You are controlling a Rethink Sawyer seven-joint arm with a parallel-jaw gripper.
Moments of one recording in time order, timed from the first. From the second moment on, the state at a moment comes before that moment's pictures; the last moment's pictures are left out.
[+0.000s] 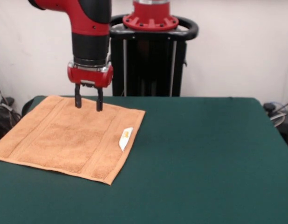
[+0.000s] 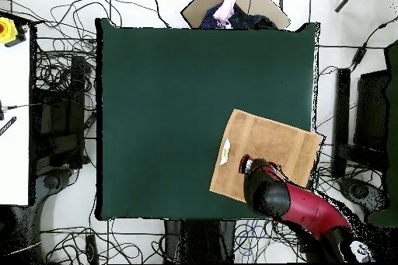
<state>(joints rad) -0.73 -0.72 0.10 2.06 -0.29 0.08 1.55</state>
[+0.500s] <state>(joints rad) -0.71 -0.72 0.07 2.06 -0.29 0.08 1.55</state>
